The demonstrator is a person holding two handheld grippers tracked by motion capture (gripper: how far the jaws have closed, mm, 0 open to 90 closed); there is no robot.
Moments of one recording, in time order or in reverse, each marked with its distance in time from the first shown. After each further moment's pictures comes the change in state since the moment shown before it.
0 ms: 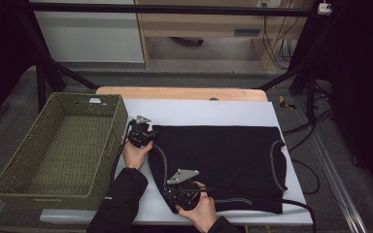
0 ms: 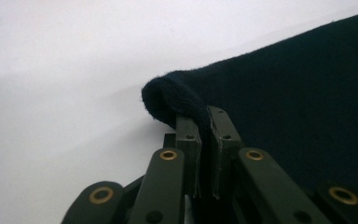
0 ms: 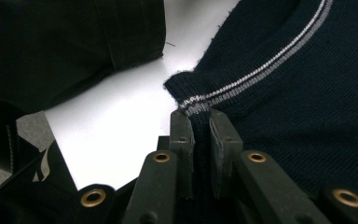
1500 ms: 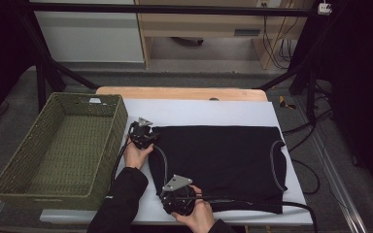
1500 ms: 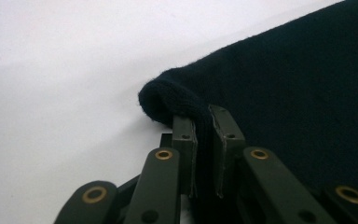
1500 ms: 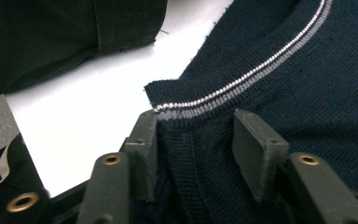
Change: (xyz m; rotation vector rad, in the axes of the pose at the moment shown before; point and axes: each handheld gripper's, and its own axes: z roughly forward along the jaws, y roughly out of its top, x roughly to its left) left arm 0.000 -0.009 0.009 0.013 0.027 0.047; right arm 0.013 -0.010 0.014 -0.003 -0.108 -0.079
